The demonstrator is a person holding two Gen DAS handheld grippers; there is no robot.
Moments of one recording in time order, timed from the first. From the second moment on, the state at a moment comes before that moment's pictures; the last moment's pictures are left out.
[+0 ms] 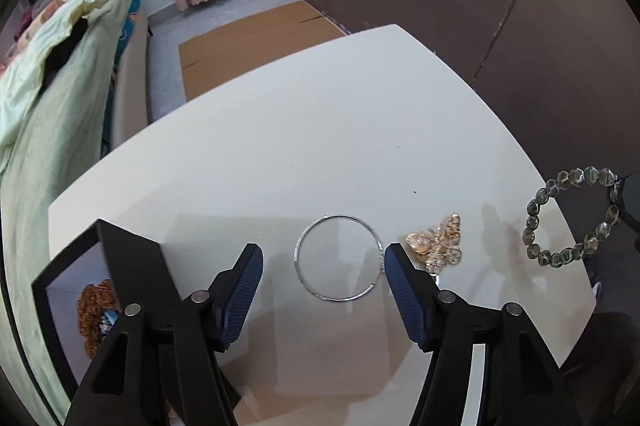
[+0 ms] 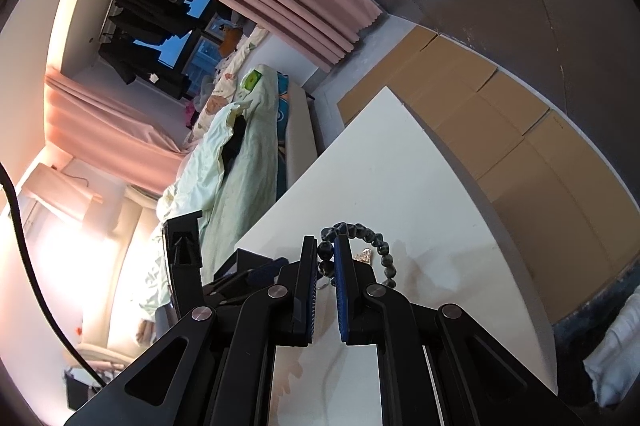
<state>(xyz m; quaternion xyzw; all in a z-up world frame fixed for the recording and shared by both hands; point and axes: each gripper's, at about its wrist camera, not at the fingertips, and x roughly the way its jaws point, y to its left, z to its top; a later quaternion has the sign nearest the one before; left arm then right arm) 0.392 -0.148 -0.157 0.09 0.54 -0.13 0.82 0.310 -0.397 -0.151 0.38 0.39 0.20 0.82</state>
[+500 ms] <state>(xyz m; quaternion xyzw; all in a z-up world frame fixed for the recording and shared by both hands) 0.392 -0.148 -0.168 0.09 0.54 -0.14 0.83 0.310 -0.392 -0.140 0.37 0.39 0.20 0.82</state>
